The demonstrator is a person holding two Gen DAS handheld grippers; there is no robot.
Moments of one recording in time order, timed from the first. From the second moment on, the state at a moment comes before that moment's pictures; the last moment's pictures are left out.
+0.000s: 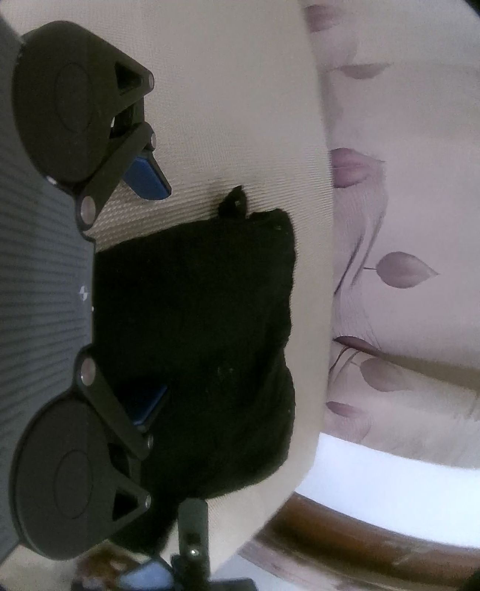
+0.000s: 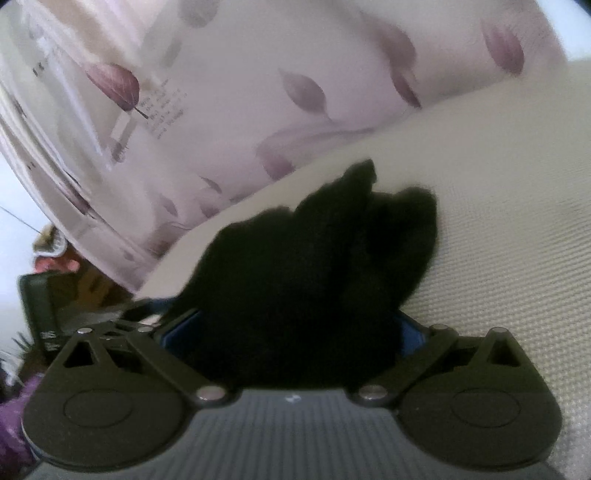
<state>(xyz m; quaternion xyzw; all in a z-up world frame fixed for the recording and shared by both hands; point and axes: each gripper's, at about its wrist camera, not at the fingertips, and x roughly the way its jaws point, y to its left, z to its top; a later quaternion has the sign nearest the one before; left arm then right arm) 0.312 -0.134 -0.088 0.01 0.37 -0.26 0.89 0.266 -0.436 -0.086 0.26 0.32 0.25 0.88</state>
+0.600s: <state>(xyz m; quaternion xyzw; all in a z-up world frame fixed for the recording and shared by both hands) 0.314 -0.133 -0.099 0.00 0.37 -0.28 0.89 0.275 -0.437 -0.085 0.27 0.32 0.25 0.87</state>
